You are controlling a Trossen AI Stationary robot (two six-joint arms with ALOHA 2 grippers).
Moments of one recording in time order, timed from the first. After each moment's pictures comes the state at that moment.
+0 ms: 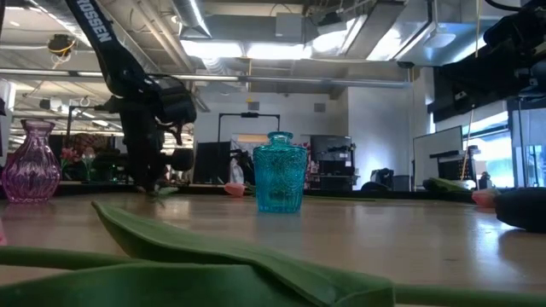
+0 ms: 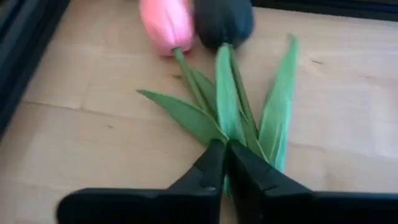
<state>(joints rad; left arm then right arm) 0.64 1.58 0.60 -0.20 -0.61 -0.99 0.00 0.00 0.01 0.03 -0.08 0.10</state>
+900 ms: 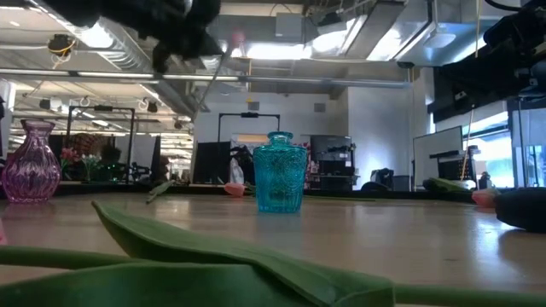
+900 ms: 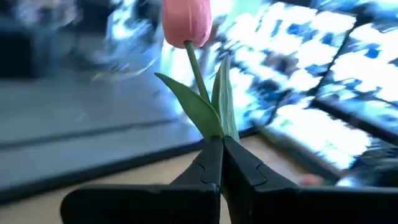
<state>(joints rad) -0.02 1.17 0.60 0.54 -0.86 -0.32 0.00 0.00 0.01 0.03 -0.08 0.10</state>
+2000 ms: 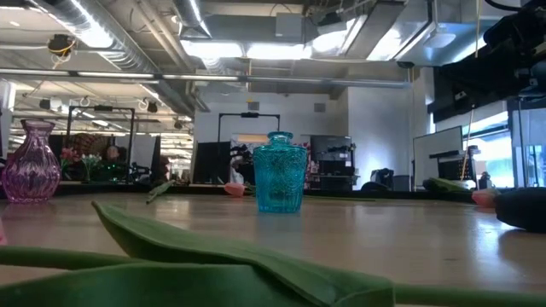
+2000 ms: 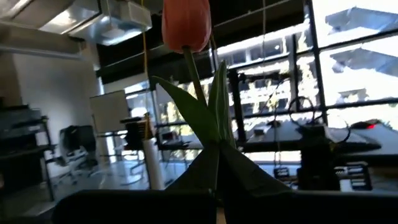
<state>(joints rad) -0.30 1.12 0.60 0.93 -0.83 0.46 0.00 0.00 0.01 0.03 -0.08 0.10</state>
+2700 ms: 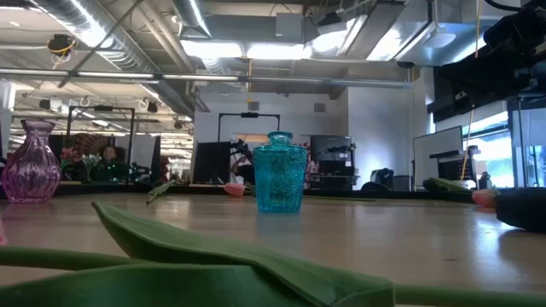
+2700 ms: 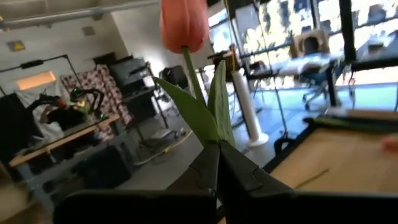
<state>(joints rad) -0.57 0.80 0.60 0.60 -1.53 0.74 0.00 0.00 0.01 0.03 -0.08 0.10</state>
